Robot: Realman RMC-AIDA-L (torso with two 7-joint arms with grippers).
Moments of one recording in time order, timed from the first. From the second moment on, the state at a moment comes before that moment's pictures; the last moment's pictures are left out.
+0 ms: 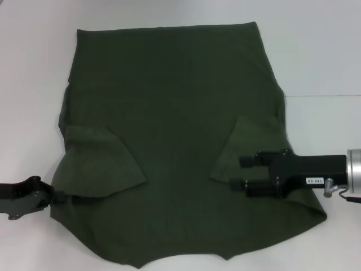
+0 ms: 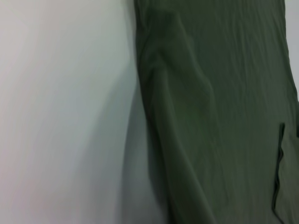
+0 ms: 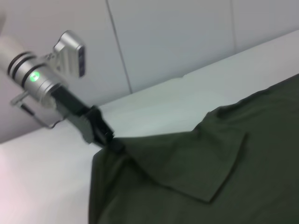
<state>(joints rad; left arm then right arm) -0.65 -1.93 0.27 0.56 2.60 1.46 -2.48 0.67 2.00 -0.79 -0.51 -1.98 -1.45 1.43</state>
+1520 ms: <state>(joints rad) -0.66 -1.93 0.31 0.55 2.60 1.43 -2.43 0.73 1.83 -0.75 -0.48 -2.46 -1.38 2.49</state>
